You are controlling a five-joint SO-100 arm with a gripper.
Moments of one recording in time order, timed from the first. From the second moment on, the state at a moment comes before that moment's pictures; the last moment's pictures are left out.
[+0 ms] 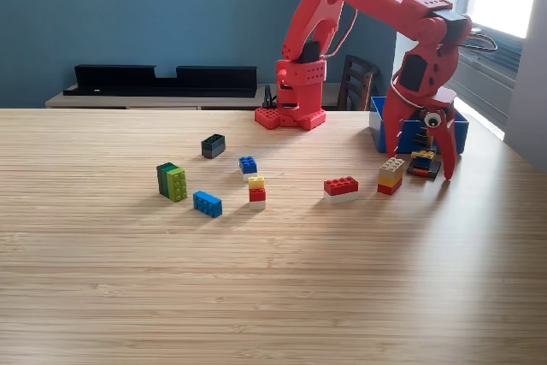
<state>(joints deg) -39.7 63.5 76.2 79.5 -17.3</state>
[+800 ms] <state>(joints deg) -43.8 63.0 74.5 79.6 -13.1</state>
